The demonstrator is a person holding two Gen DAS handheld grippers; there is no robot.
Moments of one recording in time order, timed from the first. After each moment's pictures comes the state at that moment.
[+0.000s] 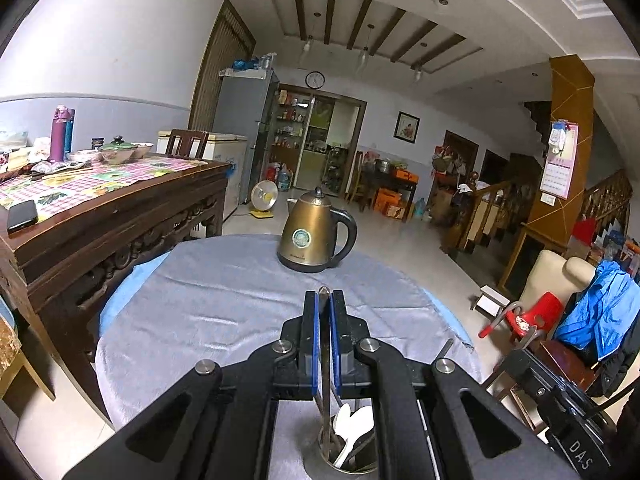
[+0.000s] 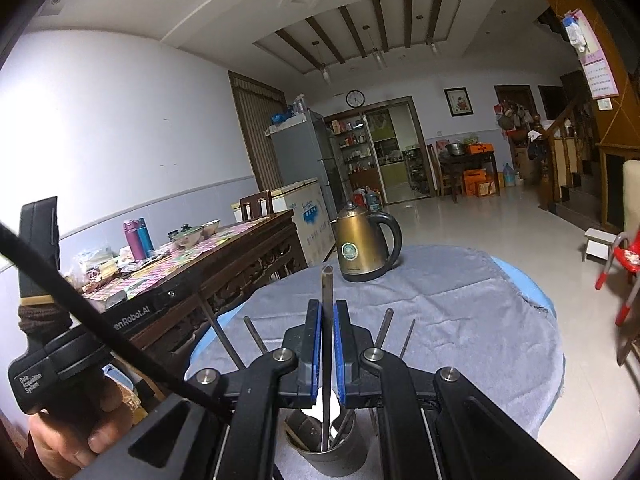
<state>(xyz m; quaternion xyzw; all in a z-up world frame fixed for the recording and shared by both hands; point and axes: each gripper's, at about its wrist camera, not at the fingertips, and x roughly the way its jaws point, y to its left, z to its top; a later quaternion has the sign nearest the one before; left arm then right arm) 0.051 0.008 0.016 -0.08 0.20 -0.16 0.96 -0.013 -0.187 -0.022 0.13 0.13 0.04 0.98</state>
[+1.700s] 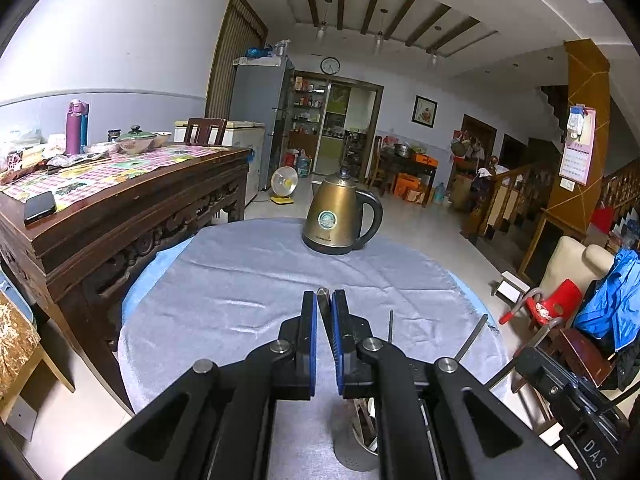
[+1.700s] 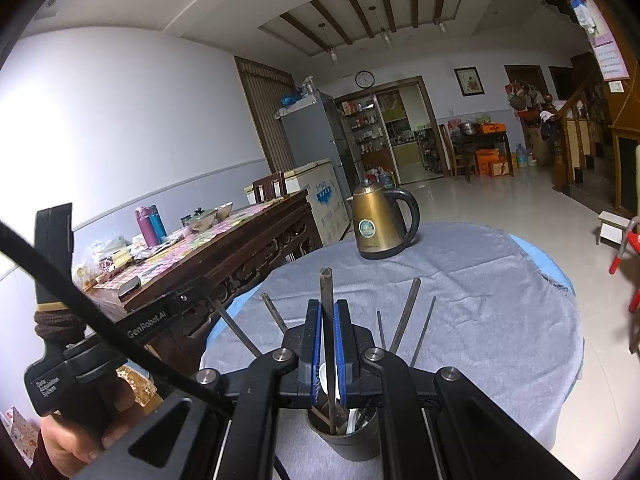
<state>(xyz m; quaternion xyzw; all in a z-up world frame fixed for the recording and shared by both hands) 0.051 0.016 0.006 -0.06 0.22 -0.12 0.97 -0.001 -0.177 -0.041 0.15 0.17 0.07 0.97</state>
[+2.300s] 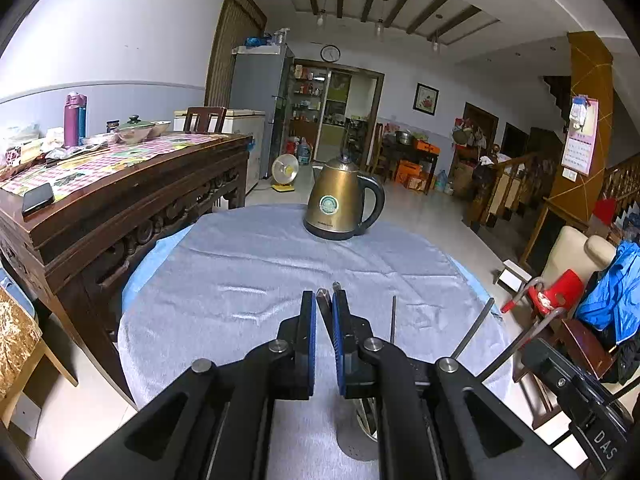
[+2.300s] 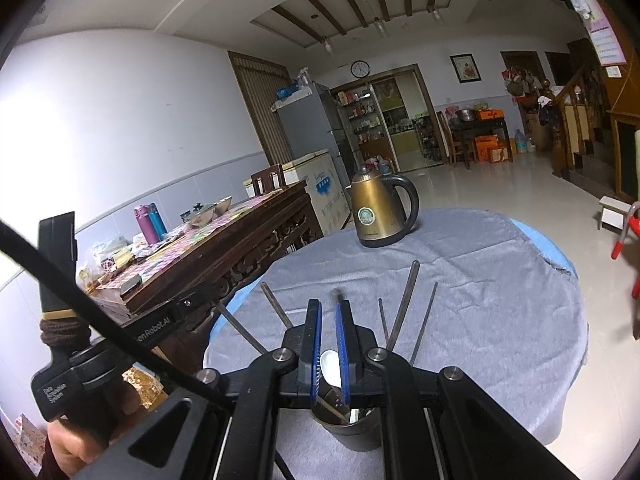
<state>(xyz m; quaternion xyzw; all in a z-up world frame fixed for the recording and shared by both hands) 0.057 0.015 -0.001 -0.05 0.25 -0.12 0.96 -0.001 -0.181 -0.047 0.16 0.18 0.07 0.97</state>
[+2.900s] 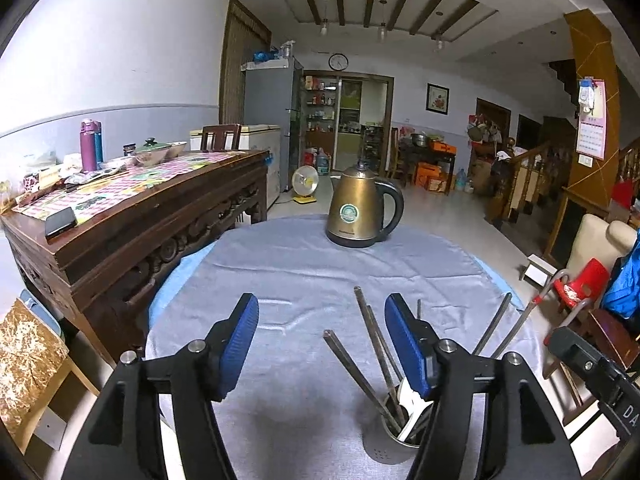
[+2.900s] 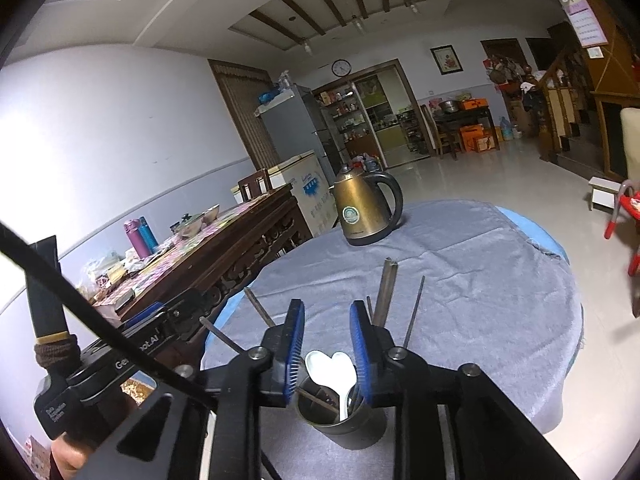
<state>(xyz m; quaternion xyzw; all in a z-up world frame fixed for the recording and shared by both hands) 0.049 0.011 -0.001 -0.01 0.23 -0.08 0.97 -0.003 -0.198 -0.052 0.20 0.19 0.05 0.96</state>
